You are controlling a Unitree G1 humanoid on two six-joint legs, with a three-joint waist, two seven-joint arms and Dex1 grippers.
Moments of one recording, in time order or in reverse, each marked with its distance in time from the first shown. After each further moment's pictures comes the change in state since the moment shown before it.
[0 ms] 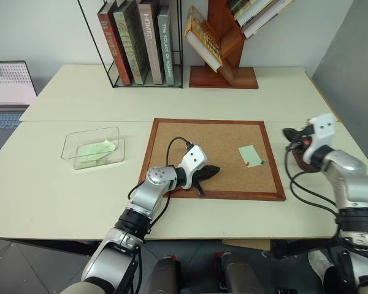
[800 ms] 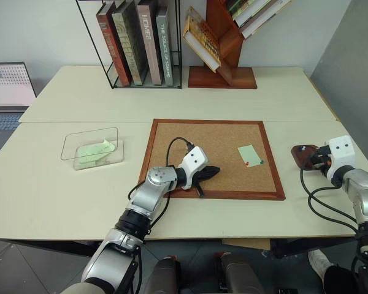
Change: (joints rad) left arm 0.003 -0.007 -0.001 0.001 0.019 -0.020 -0.003; right arm 0.094 -0.075 0.013 0.090 -0.112 0.060 -0.112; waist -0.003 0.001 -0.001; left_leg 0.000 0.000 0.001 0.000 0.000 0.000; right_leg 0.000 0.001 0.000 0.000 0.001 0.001
